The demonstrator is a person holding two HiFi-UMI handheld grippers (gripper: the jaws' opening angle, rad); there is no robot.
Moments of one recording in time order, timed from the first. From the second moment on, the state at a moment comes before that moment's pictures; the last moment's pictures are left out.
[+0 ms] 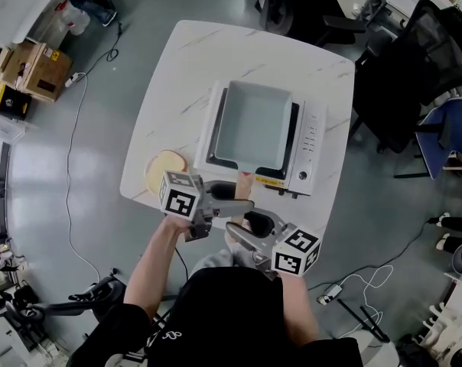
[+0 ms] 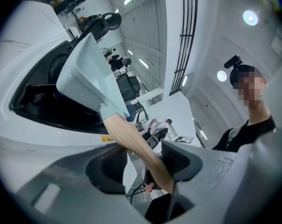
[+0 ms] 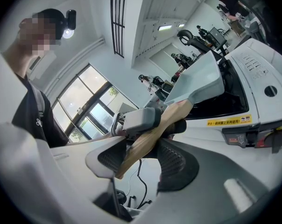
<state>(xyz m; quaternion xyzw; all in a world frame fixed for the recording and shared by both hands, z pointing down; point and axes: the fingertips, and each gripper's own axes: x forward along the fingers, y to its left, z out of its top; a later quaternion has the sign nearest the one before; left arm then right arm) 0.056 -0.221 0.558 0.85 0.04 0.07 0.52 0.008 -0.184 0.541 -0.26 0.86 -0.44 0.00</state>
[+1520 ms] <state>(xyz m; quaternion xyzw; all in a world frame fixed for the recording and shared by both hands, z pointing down) 0.030 -0.220 0.559 0.87 0.02 0.07 0.50 0.021 -0.197 0.539 -0.33 0.86 -0.39 0.00</state>
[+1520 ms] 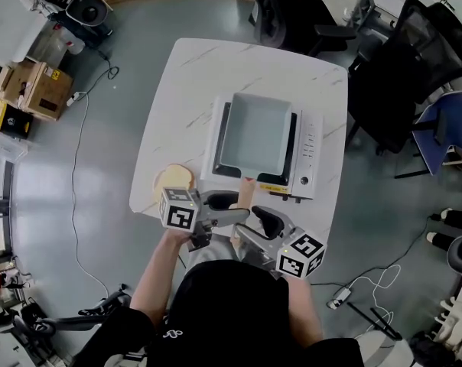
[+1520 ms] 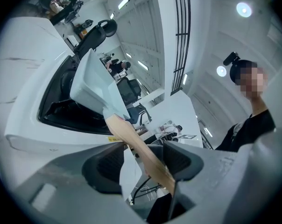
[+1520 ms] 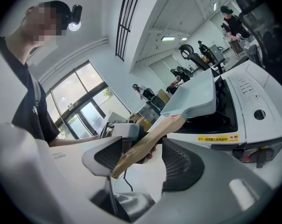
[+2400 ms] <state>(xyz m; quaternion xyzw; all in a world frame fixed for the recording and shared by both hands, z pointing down) 0.000 -0.228 0.485 0.92 -0.15 -0.03 0.36 0.061 -0.207 0.485 -0.45 0.86 -0.26 0.02</state>
